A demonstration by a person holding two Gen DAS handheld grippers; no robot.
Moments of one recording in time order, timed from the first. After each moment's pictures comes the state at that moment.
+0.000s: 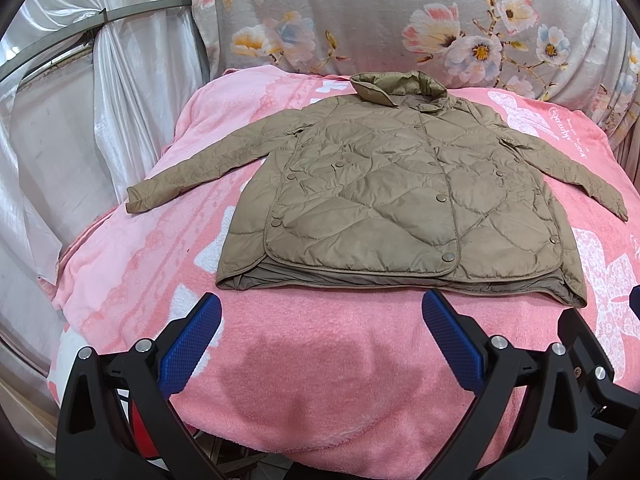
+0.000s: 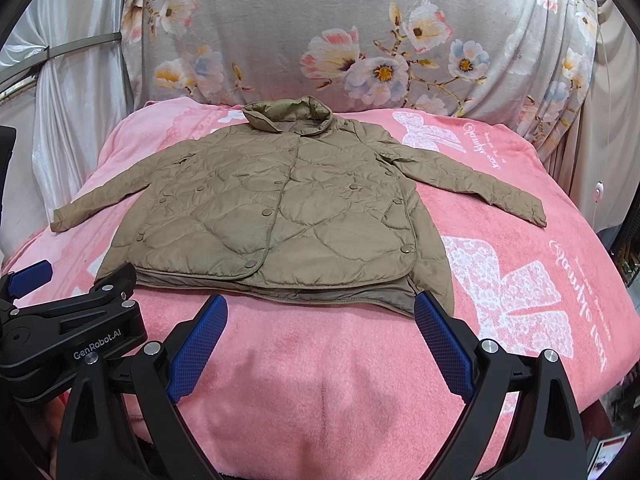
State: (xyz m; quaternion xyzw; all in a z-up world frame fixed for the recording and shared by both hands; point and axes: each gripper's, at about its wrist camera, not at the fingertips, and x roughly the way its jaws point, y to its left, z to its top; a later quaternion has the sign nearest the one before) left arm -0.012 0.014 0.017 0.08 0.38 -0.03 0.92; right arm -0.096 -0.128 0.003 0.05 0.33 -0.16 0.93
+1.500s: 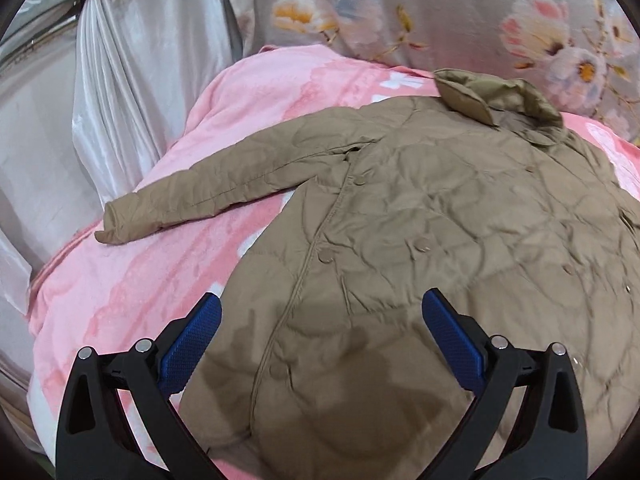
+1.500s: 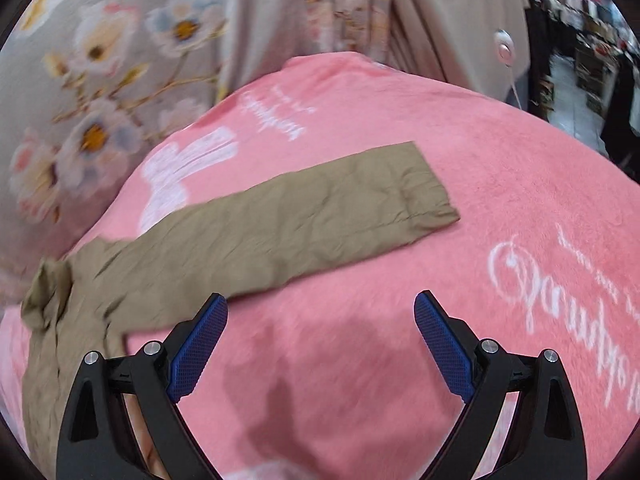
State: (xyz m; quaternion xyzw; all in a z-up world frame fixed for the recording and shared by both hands) left arm 0.198 0.022 -0.040 0.04 0.40 0.08 0.91; right arm 0.021 -0.546 -0.078 0.34 0.27 -0.40 0.81
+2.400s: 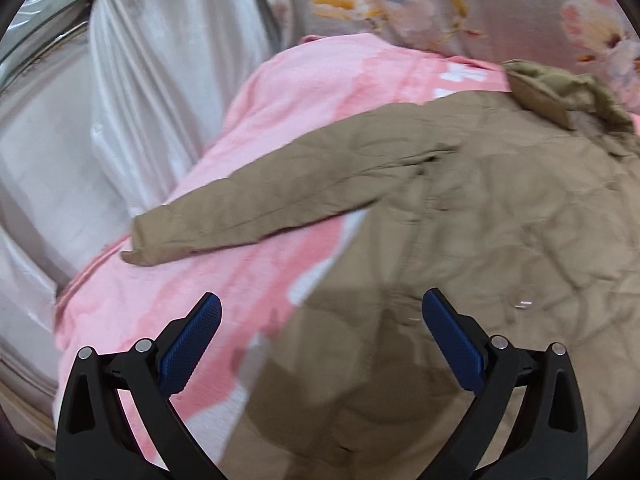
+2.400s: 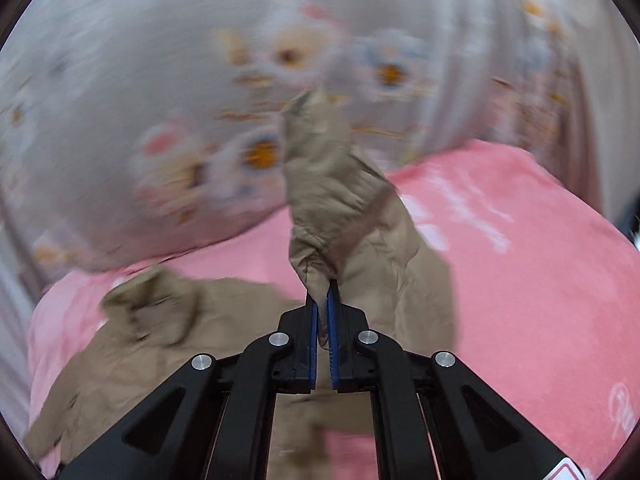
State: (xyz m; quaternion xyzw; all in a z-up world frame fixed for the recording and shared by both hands) left arm 0.253 0.051 -0.055 0.09 0.40 0.17 0.90; right arm 0.209 -0.397 0.050 0.17 0.22 -0.18 0.94
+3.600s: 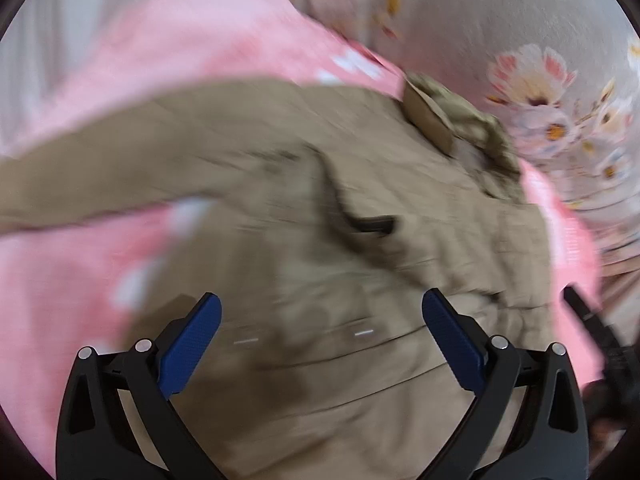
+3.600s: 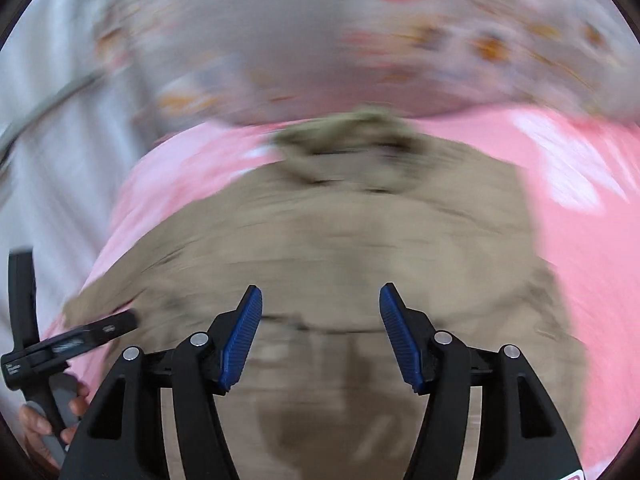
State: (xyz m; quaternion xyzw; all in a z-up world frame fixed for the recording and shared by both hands) left arm 0.313 0.040 -0.052 -0.15 0.49 -0.12 0.85; right arm 0.238 -0.285 -0.028 0.19 0.34 -0.06 0.92
